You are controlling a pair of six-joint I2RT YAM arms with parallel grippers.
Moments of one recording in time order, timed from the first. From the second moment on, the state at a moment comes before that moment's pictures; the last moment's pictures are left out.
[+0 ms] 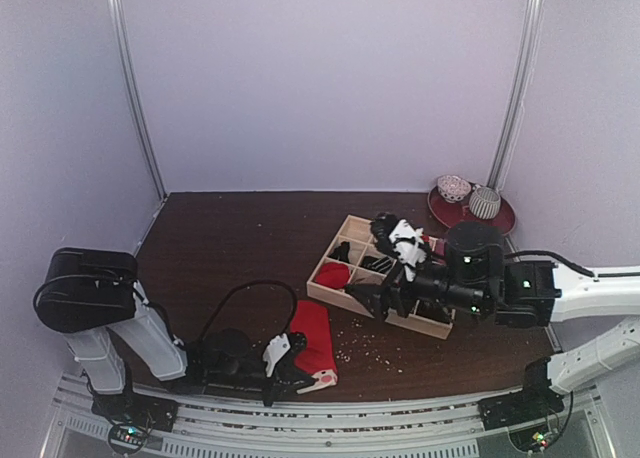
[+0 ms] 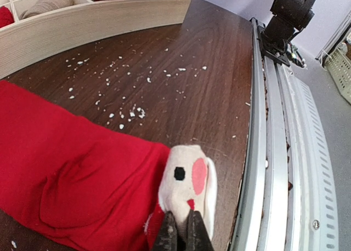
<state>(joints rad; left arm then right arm) -1.26 1.80 0.31 1.03 0.15 -0.28 1.16 1.14 0.83 -0.01 0.23 -0.03</state>
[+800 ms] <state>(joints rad) -1.25 1.80 0.32 1.02 0.17 -0.28 1.32 1.38 0.46 0.41 0.04 -0.12</state>
